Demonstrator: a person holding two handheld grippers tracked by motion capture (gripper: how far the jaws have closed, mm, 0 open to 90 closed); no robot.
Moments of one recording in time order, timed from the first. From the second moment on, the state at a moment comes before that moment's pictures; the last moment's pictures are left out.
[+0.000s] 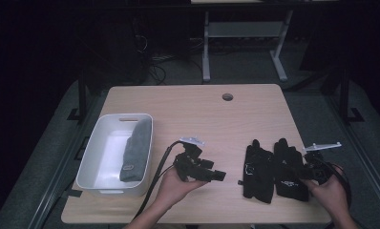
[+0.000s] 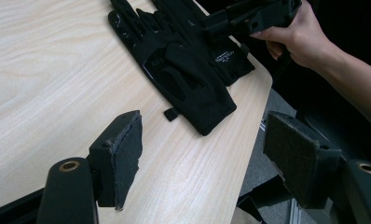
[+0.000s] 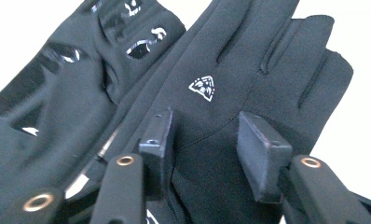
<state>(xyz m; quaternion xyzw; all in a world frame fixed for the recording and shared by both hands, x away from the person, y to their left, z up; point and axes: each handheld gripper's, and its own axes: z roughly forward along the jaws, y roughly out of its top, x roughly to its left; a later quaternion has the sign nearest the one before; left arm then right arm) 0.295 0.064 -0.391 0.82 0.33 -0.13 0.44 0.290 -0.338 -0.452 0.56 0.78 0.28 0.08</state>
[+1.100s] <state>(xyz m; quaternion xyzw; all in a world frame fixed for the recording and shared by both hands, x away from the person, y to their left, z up) 0.294 0.060 -0.392 0.83 0.33 -0.13 0.43 0.280 -0.320 -0.410 0.54 0.78 0.29 0.13</state>
